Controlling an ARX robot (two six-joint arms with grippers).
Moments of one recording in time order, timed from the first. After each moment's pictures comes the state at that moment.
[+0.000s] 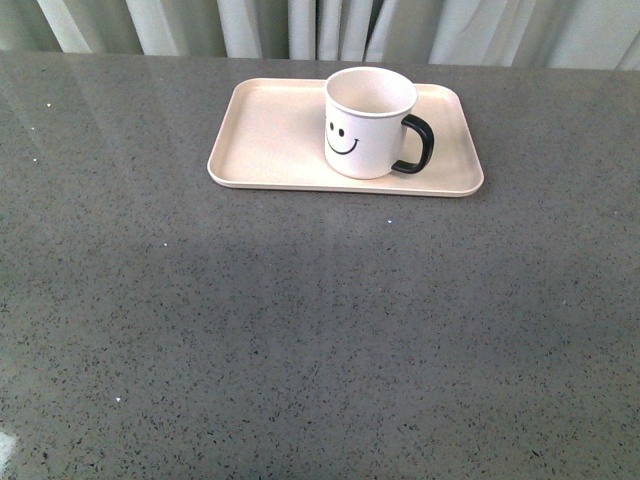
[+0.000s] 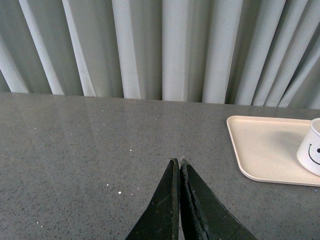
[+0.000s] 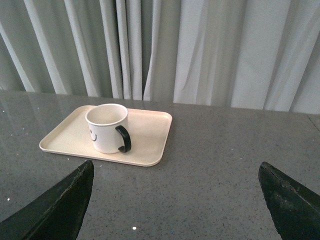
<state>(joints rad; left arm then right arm) 0.00 0.80 0.03 0.76 0.00 0.00 0.00 0.00 0.02 0.00 0.00 -0.01</state>
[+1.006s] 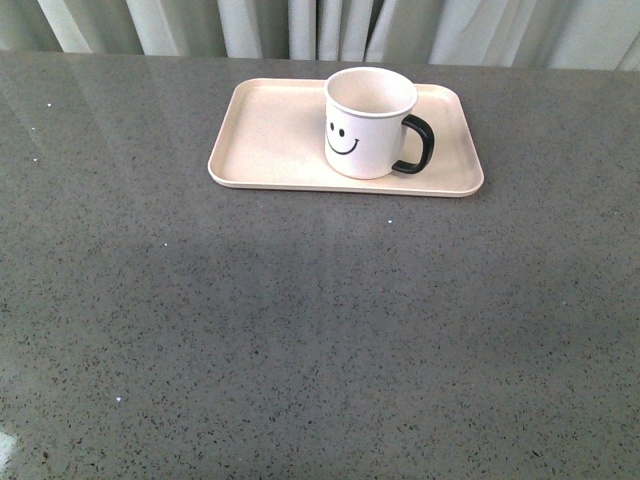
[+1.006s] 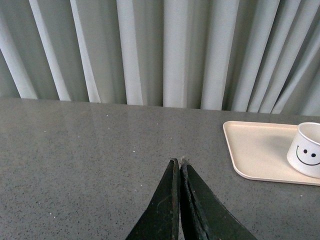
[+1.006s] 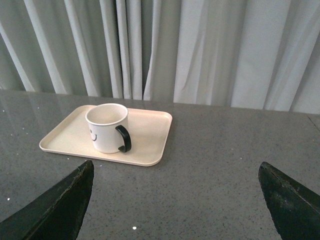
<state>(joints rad) 0.00 0.23 0.01 0.23 0.00 0.00 0.00 0.00 0.02 0.00 0.00 -0.01</state>
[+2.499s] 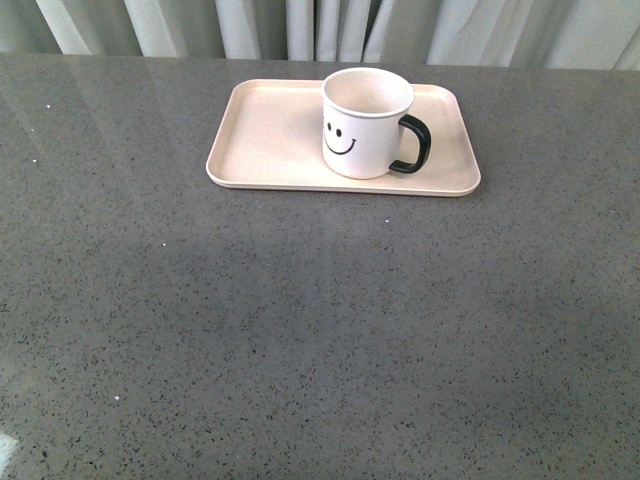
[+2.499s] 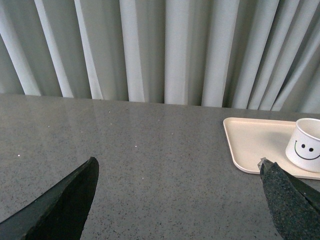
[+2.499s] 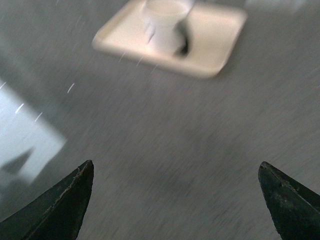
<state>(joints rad) 0.00 0.02 0.01 0.00 0.00 0.00 -0.12 0.35 0.22 -0.36 -0.39 -0.16</state>
